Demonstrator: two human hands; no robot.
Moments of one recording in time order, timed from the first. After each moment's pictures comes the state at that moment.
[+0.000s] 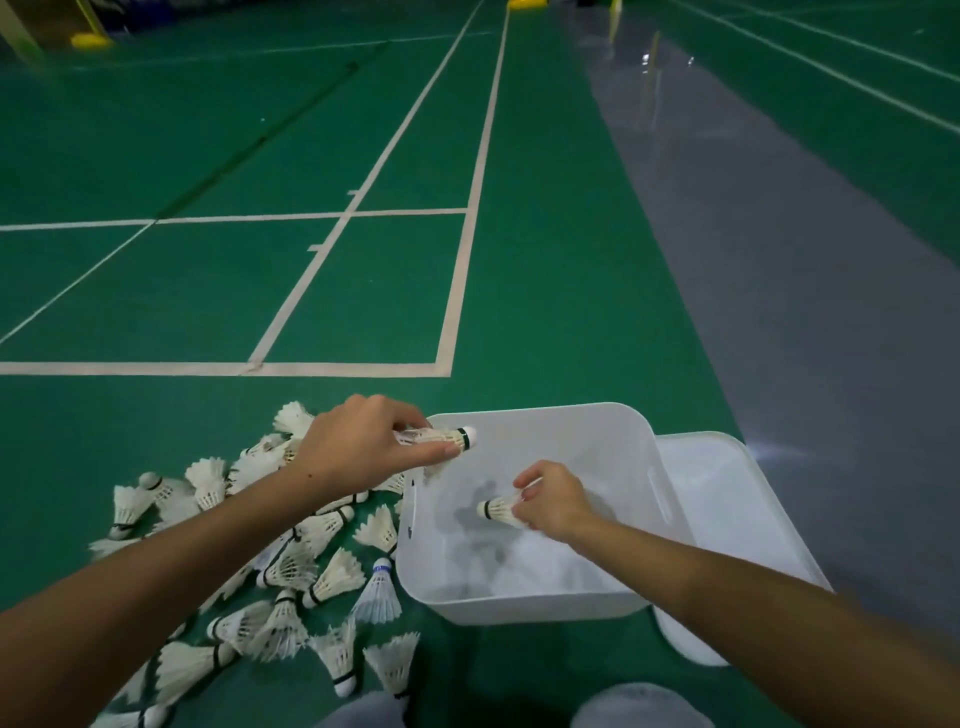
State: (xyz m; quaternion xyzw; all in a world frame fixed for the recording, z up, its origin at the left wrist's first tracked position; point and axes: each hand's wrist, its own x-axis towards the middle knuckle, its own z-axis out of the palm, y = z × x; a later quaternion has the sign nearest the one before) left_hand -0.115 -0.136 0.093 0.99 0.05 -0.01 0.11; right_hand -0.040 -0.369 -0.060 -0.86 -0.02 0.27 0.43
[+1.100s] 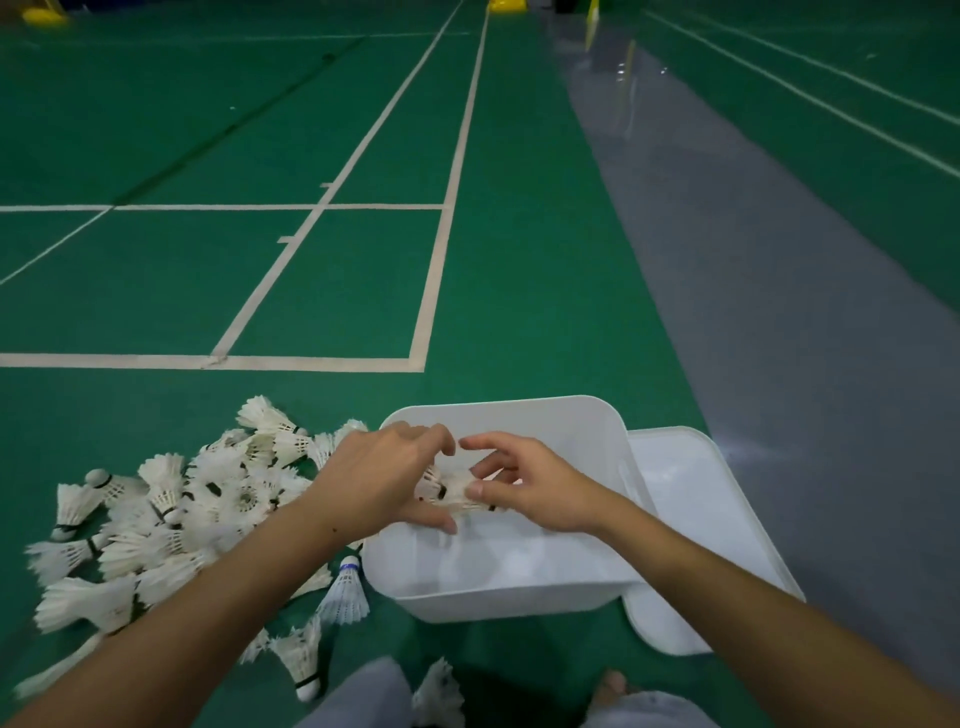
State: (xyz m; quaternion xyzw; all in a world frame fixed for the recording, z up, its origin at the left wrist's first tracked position) left_hand -0.131 -0.188 0.070 0.99 -0.09 -0.05 -0.01; right_hand -0.055 -0.400 0.019 -0.76 -0.26 0.31 0.50
